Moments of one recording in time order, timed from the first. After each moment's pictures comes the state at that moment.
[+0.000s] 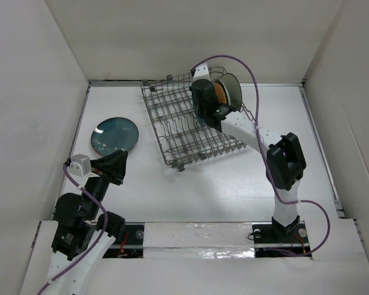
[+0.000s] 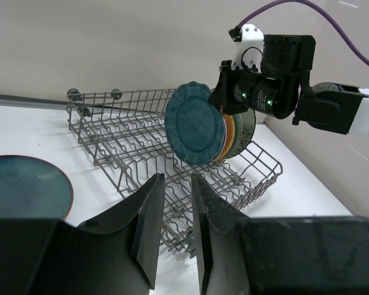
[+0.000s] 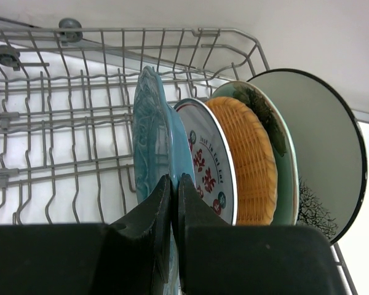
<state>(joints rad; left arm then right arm) -0.42 0.09 0.60 -0.29 -0.08 -0.33 0.68 1.96 1.70 -0.04 0.65 -0.03</state>
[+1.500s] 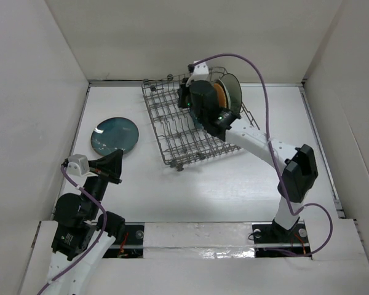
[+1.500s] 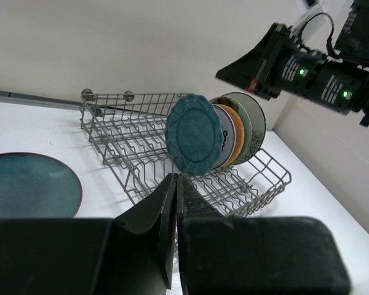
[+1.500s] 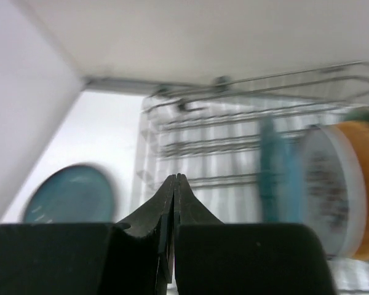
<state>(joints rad) -0.43 0.09 0.60 -0.29 -0.12 -0.34 0.77 1.78 1.66 0.01 0.43 0.28</state>
